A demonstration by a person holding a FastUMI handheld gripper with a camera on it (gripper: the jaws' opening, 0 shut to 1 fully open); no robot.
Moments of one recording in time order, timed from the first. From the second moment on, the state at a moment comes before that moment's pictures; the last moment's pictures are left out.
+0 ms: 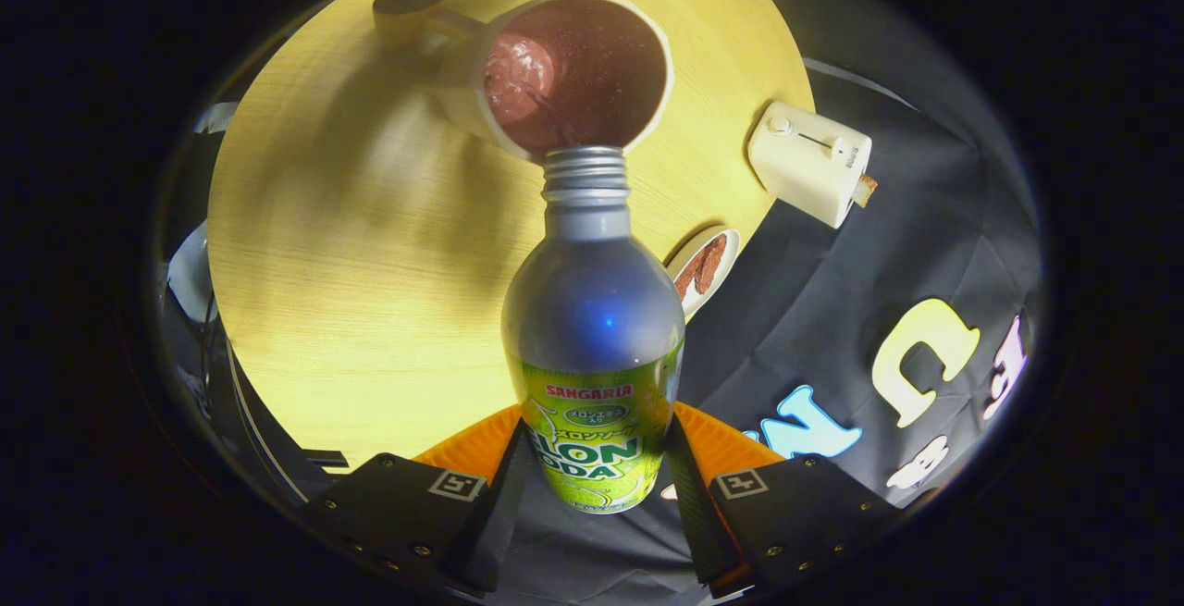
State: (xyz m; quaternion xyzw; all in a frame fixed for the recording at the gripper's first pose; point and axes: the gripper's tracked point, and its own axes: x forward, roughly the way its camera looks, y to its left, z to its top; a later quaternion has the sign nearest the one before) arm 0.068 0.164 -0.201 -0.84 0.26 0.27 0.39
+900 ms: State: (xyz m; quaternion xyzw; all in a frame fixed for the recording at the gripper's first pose) arm 0.068 0.175 -0.188 -0.87 0.25 0.26 0.34
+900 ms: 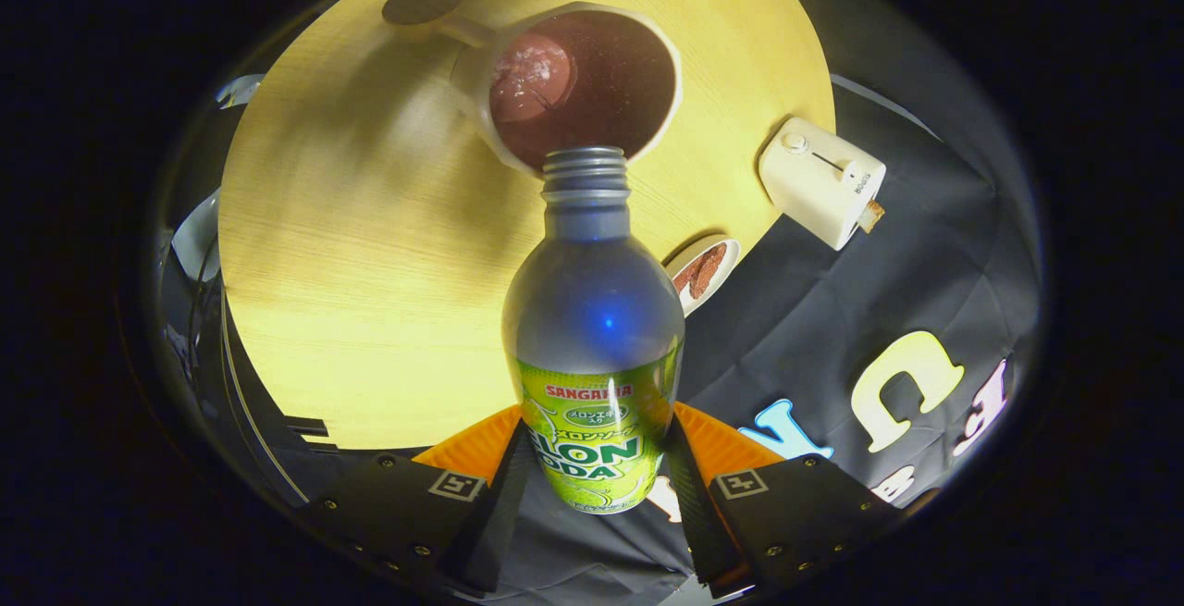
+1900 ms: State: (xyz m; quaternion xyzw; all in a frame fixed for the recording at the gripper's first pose) arm 0.071 0.177 -0.181 -0.88 0.25 0.26 0.32
